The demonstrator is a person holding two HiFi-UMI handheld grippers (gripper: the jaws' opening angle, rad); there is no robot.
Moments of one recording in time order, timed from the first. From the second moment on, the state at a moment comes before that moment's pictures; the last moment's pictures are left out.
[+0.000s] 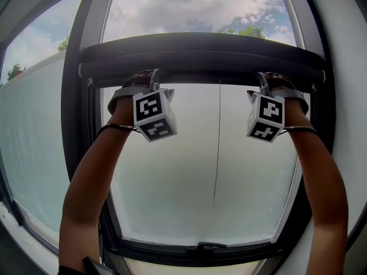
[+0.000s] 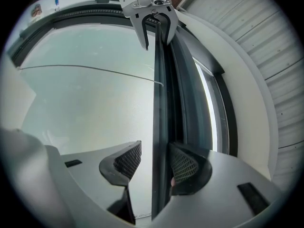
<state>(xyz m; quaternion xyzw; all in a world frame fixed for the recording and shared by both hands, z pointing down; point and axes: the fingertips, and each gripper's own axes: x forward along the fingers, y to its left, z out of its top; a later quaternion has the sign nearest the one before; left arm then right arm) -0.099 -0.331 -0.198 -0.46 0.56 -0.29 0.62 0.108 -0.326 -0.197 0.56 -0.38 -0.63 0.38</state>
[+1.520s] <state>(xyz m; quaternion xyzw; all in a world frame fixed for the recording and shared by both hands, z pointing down) -0.113 -0.331 -0.184 -0.50 0.53 -0.39 0.57 0.108 -0.329 -0.177 0.52 -0.40 -0.61 0.44</state>
